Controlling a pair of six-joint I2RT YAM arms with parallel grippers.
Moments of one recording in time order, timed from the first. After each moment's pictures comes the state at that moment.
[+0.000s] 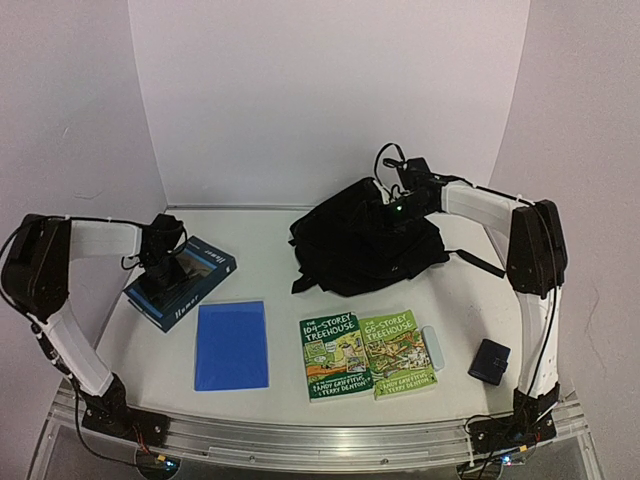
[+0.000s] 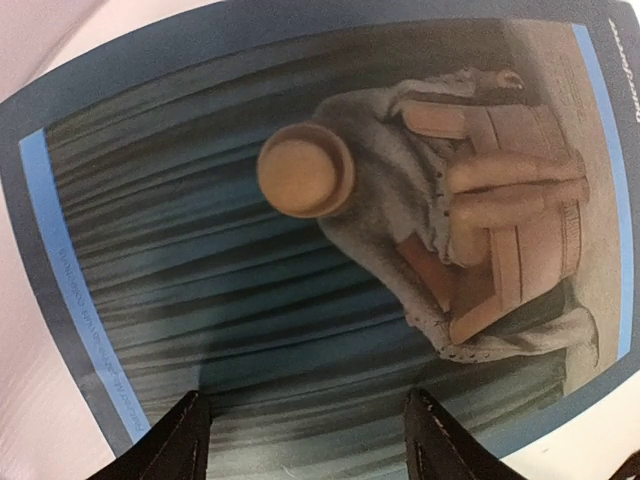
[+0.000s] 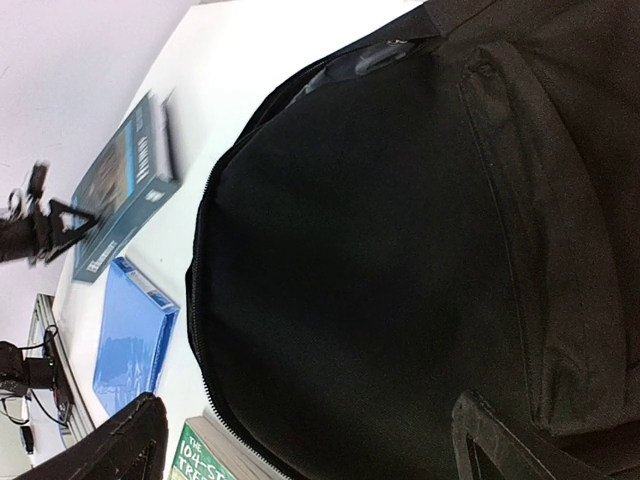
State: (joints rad) left arm -0.23 1.68 1.02 -0.61 -0.22 -0.92; right arm 0.41 2.17 1.87 -0.57 -0.56 0.17
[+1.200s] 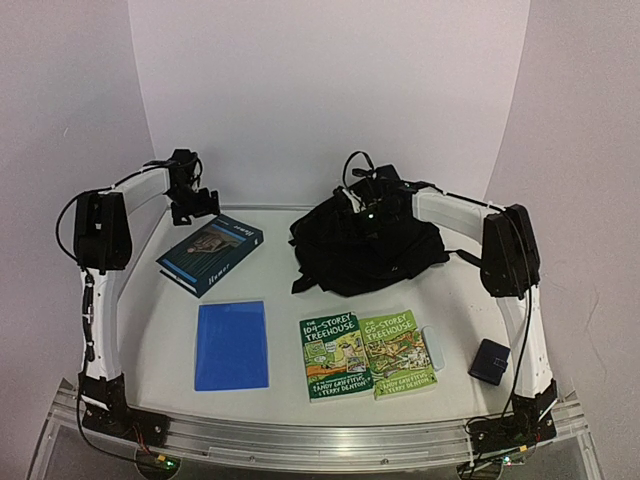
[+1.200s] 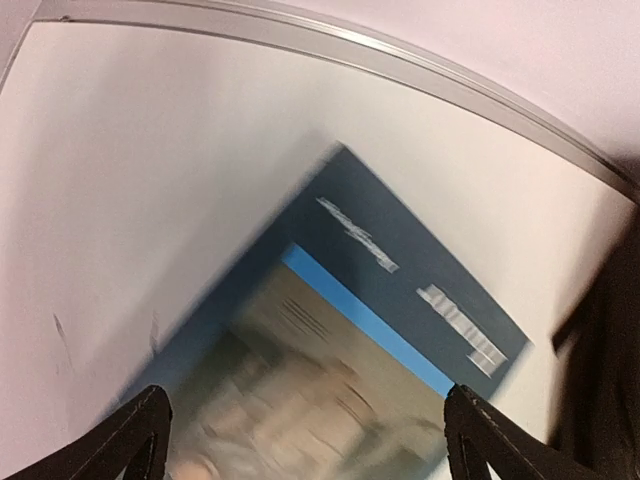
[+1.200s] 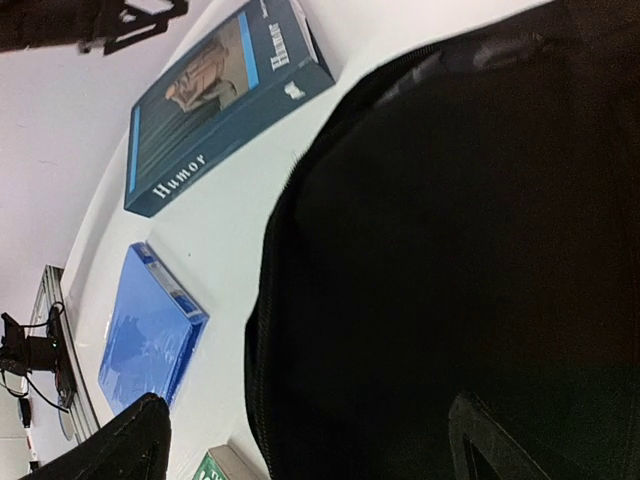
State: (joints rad) left arm -0.15 2.28 2.08 -0.79 0.08 -0.35; right arm 0.52 2.32 2.04 -0.58 -0.59 0.16
